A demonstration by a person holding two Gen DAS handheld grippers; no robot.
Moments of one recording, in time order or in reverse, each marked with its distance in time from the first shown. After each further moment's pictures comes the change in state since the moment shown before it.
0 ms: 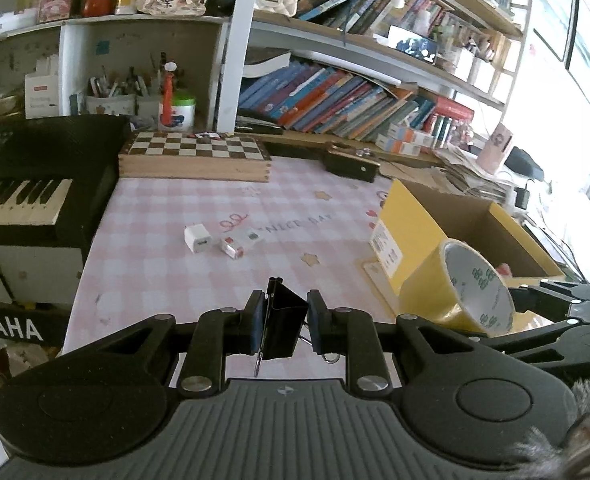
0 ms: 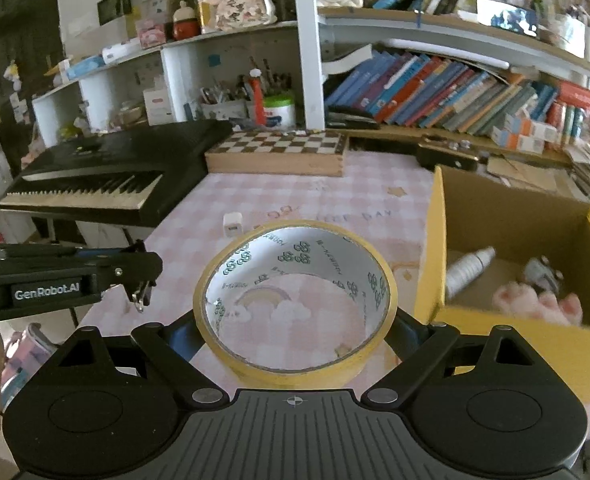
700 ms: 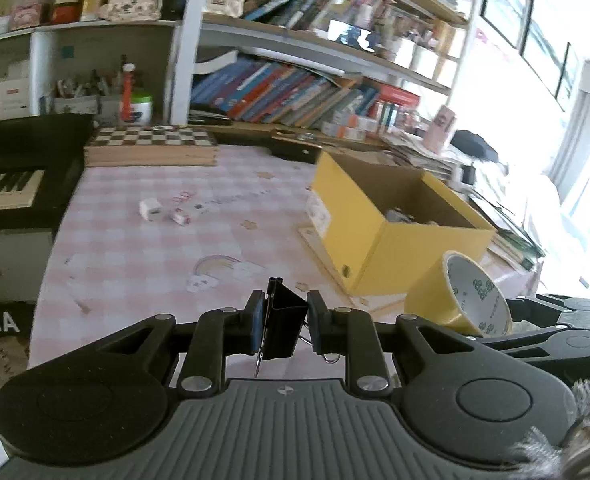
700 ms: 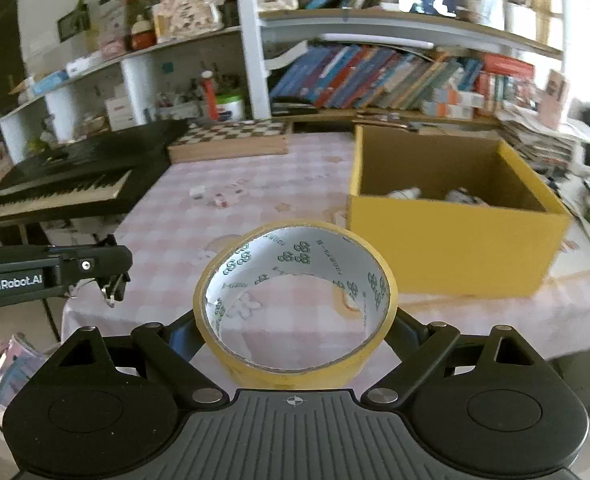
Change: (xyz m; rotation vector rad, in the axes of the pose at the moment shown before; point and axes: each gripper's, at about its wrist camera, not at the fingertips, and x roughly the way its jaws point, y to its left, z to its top) left arm -0.060 -0.041 -0.047 0.058 0.005 -0.119; right arm -0.076 -0.008 -0.065 0.113 -0.013 -0.134
